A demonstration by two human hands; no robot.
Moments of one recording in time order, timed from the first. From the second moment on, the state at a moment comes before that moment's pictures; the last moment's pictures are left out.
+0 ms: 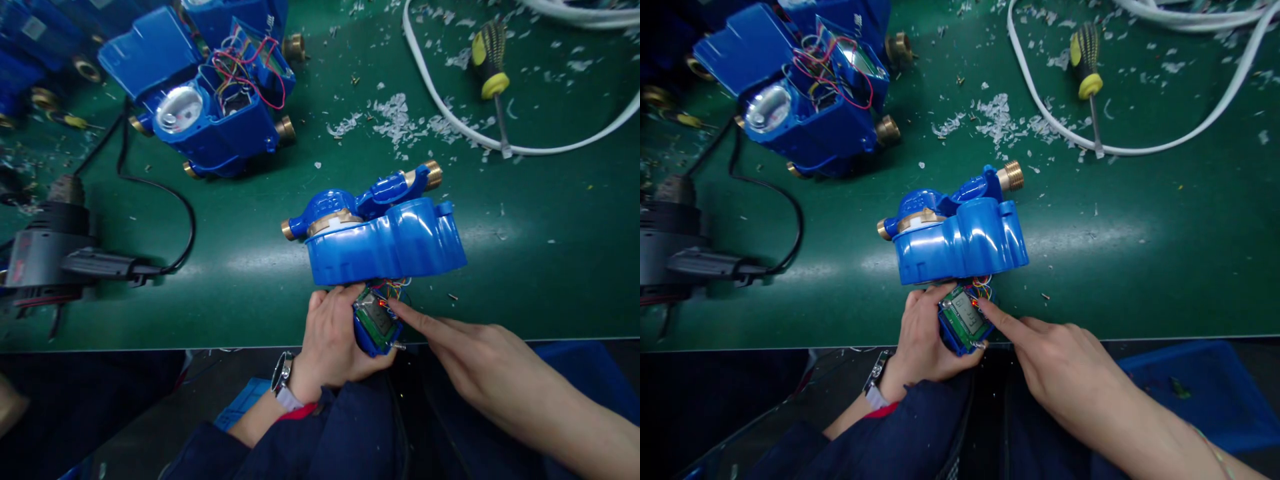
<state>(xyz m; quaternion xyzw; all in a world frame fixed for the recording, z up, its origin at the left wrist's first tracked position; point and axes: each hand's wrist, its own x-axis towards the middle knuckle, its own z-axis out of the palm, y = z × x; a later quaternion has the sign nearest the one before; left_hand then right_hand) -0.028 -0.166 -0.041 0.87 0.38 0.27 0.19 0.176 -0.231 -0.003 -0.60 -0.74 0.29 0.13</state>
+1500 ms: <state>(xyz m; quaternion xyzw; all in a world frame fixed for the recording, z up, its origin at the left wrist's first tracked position) -0.009 -0.188 -0.031 0.84 0.46 0.23 0.18 0.182 -0.234 0.006 -0.59 -0.80 0.07 0.01</state>
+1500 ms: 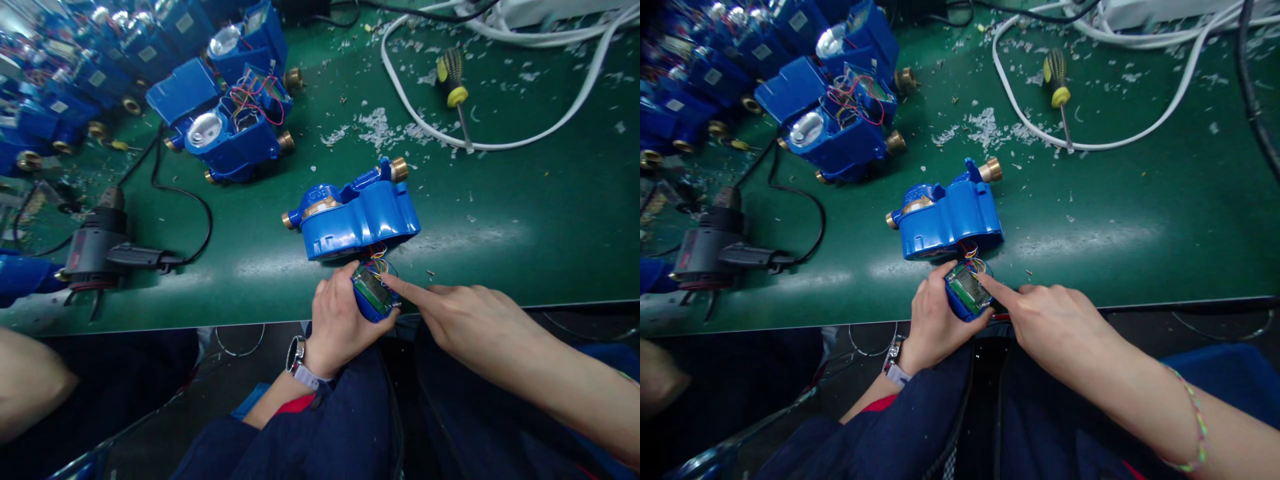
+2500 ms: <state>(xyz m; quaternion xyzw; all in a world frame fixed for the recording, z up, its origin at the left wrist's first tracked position) -0.010 -0.165 -0.014 0.80 0.42 0.15 0.41 0.205 -0.232 0.001 -0.55 -0.81 0.16 0.12</state>
